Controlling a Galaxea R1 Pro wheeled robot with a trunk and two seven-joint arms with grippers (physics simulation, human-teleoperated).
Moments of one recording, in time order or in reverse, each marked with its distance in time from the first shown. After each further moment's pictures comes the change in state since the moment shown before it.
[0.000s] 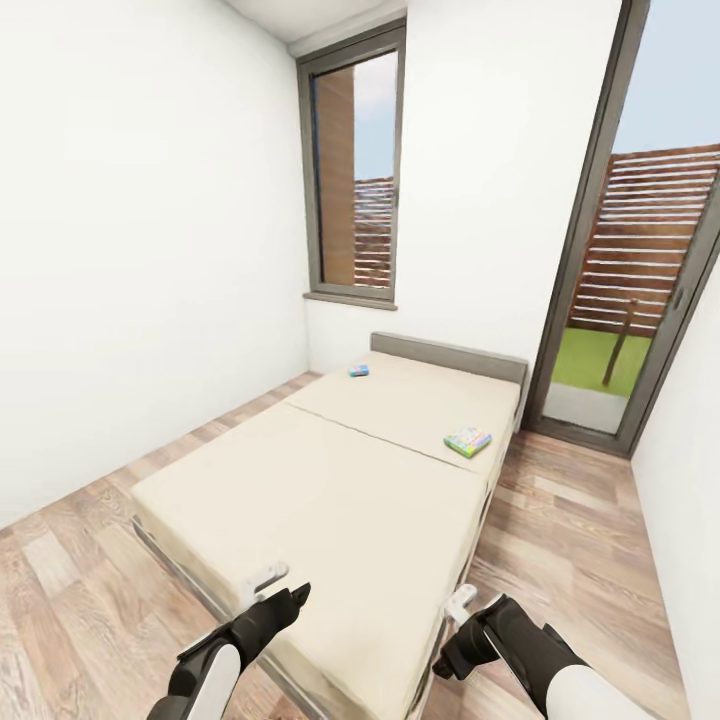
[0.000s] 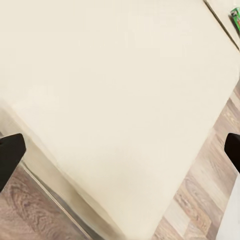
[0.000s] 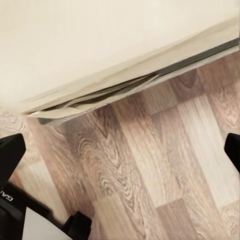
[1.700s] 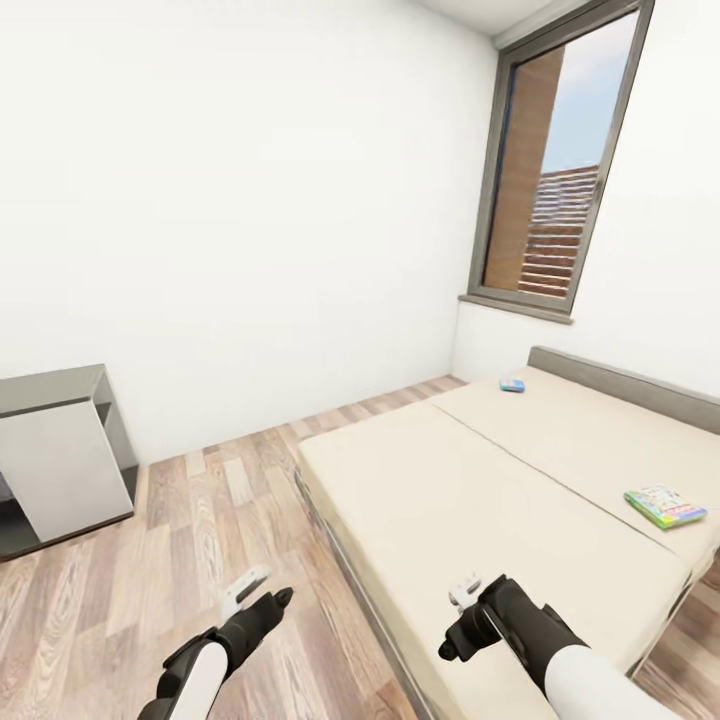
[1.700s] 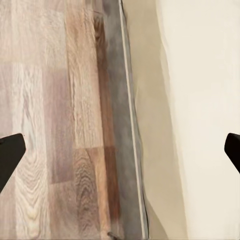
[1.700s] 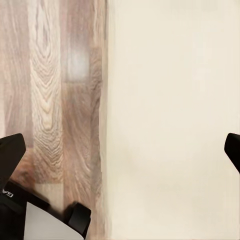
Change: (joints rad) left arm 0.003 0.001 0.060 0.007 0.159 0.001 0.140; right arm -0.040 -0.009 -0.004 -0.022 -0.003 0.110 0.004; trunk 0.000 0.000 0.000
